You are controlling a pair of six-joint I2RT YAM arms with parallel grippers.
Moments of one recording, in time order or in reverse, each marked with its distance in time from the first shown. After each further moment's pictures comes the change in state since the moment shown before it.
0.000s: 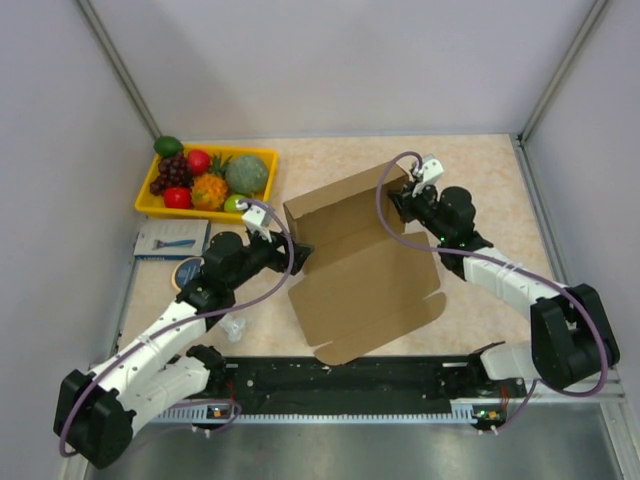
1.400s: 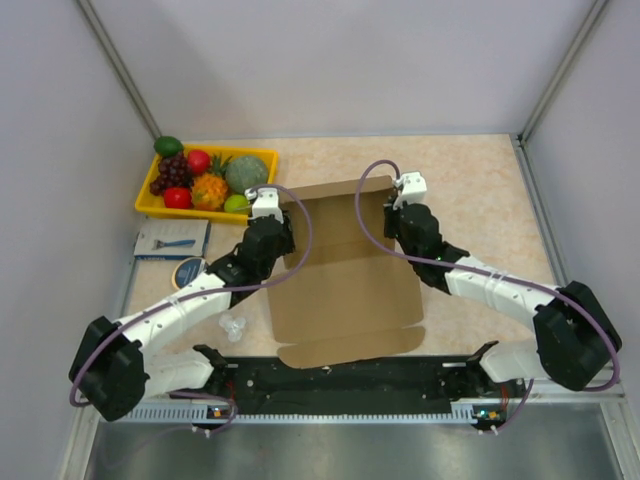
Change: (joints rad) left arm -0.133 0.289 0.171 -0.127 -0.670 -0.048; right arm 0.280 -0.007 0.004 -0.177 0.616 0.153
